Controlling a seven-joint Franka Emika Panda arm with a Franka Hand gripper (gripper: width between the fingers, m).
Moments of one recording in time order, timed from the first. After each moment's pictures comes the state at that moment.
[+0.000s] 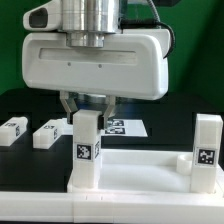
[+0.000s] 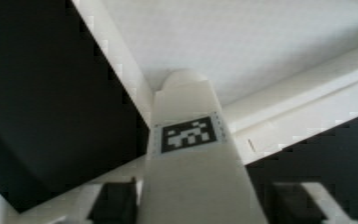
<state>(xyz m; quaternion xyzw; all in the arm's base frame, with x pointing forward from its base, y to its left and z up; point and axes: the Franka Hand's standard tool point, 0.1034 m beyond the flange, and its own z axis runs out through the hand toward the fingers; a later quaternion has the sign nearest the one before) 0.638 -0.060 0.109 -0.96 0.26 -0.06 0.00</state>
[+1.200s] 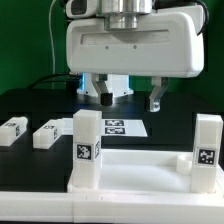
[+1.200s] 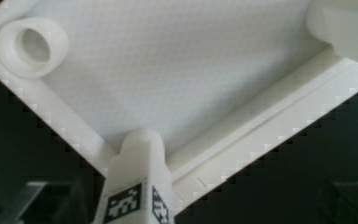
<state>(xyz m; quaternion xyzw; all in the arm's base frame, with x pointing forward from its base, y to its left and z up) 0.621 -0.008 0.131 -0.93 0.35 -0.06 0.03</state>
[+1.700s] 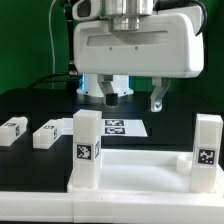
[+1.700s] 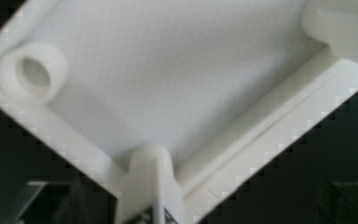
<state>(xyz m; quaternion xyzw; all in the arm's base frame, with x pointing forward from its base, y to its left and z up) 0.598 0.005 0.124 -0.90 0.43 -0.06 0.04</state>
